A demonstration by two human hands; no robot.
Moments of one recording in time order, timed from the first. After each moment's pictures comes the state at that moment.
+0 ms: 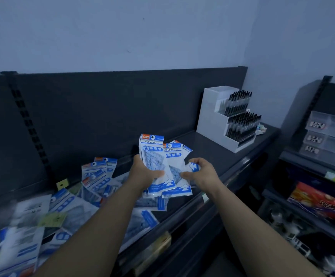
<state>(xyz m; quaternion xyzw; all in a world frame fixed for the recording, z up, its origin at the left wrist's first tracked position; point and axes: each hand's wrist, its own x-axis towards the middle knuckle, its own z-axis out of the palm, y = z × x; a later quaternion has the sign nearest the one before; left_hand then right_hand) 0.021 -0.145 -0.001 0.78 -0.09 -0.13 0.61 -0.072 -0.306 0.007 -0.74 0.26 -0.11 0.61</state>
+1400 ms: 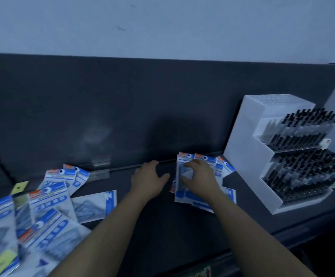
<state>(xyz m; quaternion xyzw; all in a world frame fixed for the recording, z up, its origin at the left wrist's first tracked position) 0.141 -0.303 -0.040 0.94 -0.01 -0.02 0.34 0.135 -0.477 -0.041 -0.97 -0.01 -0.05 0.23</state>
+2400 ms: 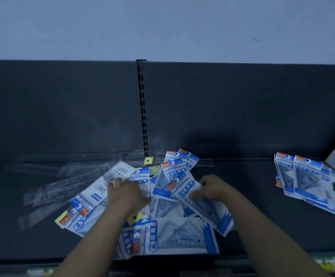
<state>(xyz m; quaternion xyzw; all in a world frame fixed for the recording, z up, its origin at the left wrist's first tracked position) -0.003 0.036 -0.039 0.98 0.16 -0.08 -0.01 0.073 -0.199 -0.035 -0.93 -0.05 0.21 0.29</state>
